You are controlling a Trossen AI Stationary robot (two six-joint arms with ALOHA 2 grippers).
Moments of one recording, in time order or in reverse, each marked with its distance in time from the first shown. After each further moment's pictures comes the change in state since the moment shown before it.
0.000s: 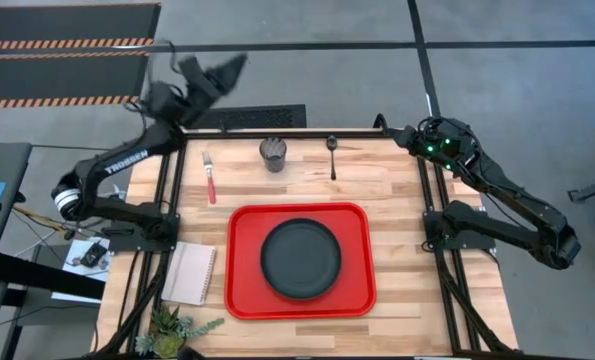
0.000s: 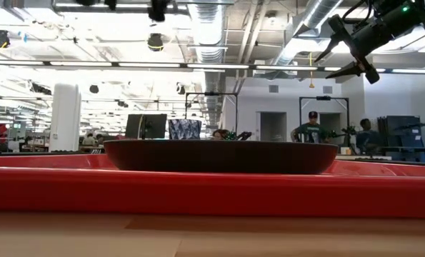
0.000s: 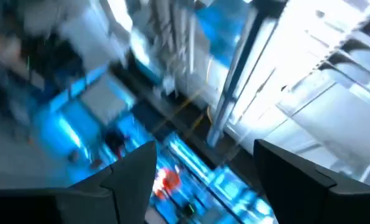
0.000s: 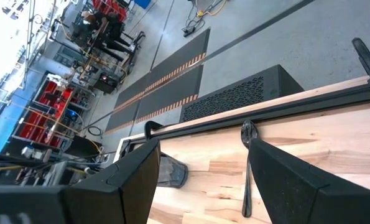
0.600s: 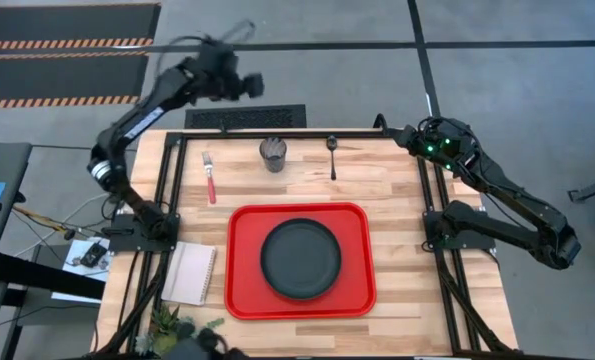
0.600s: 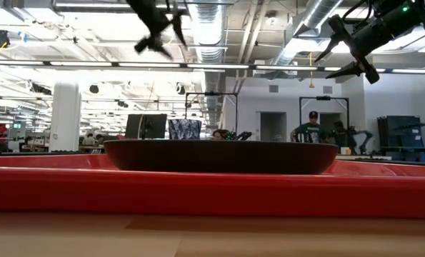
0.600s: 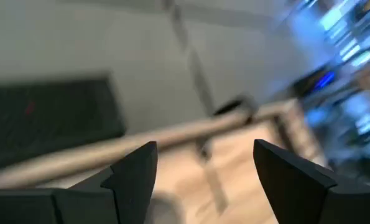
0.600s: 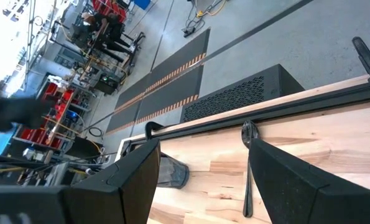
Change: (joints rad) left arm 0.107 0.354 0.663 -1.519 -0.049 0.318; right arm 0.000 0.000 0.000 0.001 0.001 0.008
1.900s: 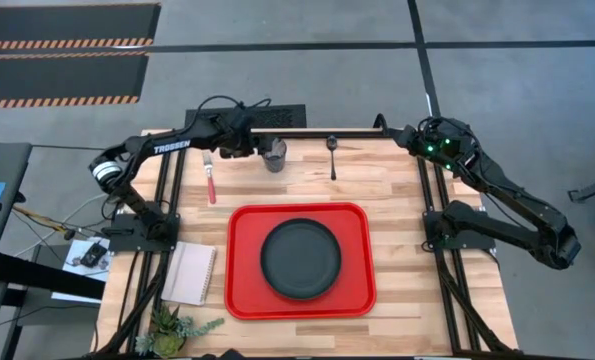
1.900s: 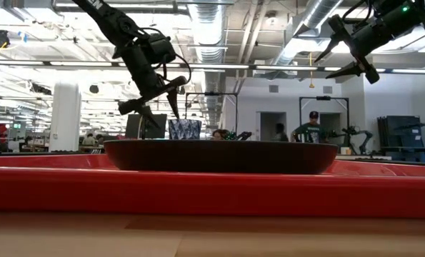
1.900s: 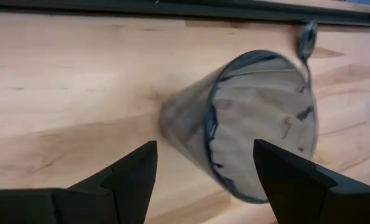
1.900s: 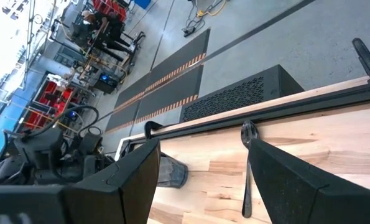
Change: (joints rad) left arm -0.105 0.004 -0.661 0.344 0.021 -0.207; right arm 0.001 0.000 0.000 0.000 -0.001 -0.009
